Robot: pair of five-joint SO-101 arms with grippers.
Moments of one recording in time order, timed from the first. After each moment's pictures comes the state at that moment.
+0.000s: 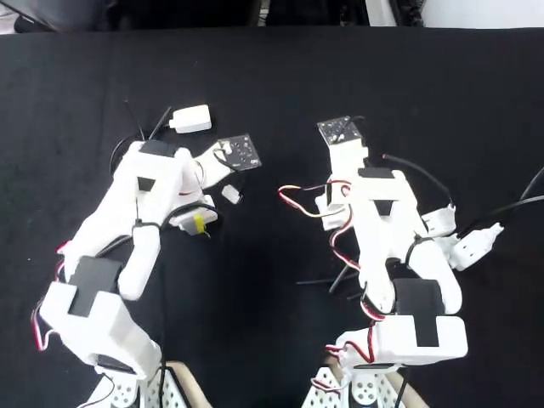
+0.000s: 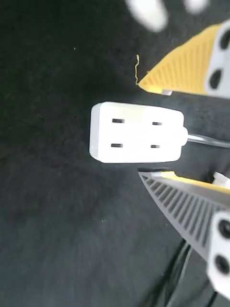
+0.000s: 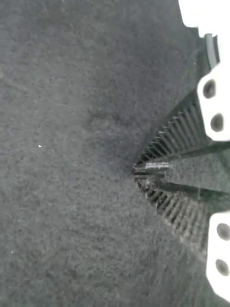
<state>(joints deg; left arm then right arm) 5.3 9.1 19.5 58.7 -58.6 0.3 0.9 38.1 48.6 13.8</state>
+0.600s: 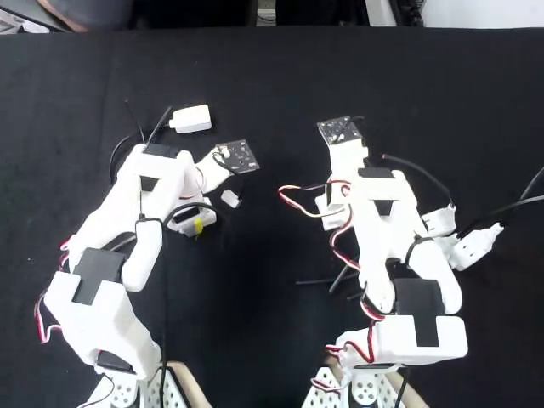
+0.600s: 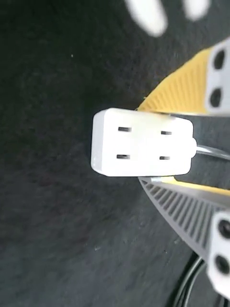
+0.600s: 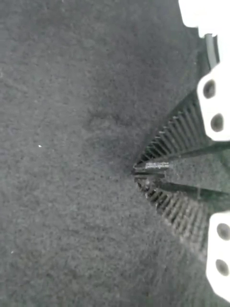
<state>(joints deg) 5.1 11.6 19.5 61.0 -54.6 0.3 0.9 38.1 48.6 13.8</state>
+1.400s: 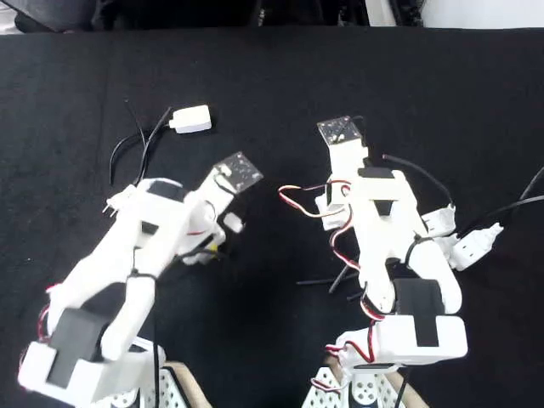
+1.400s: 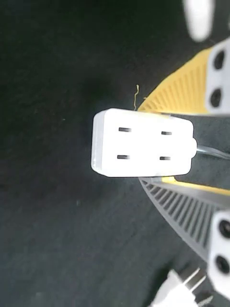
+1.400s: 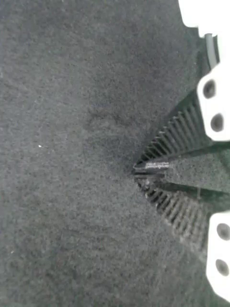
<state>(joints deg) 12.1 -12.3 43.4 58.8 -32.3 0.3 0.9 38.1 48.6 13.8</state>
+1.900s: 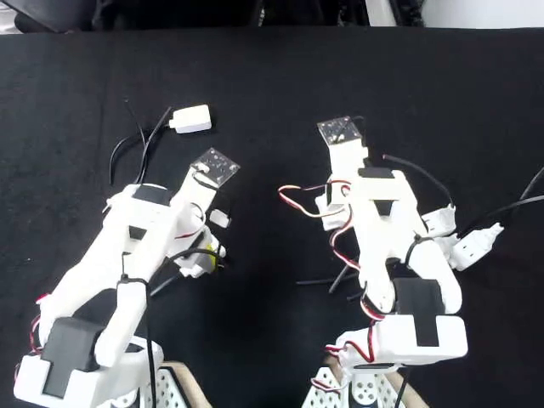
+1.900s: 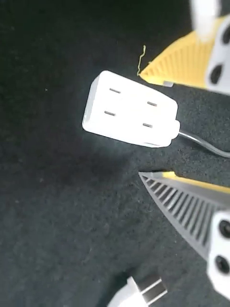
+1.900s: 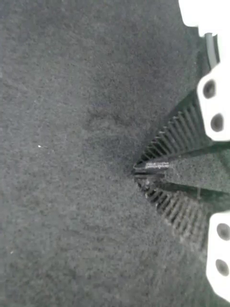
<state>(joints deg) 8.4 -15.1 44.5 60.2 -23.2 0.3 1.0 38.1 48.6 13.8</state>
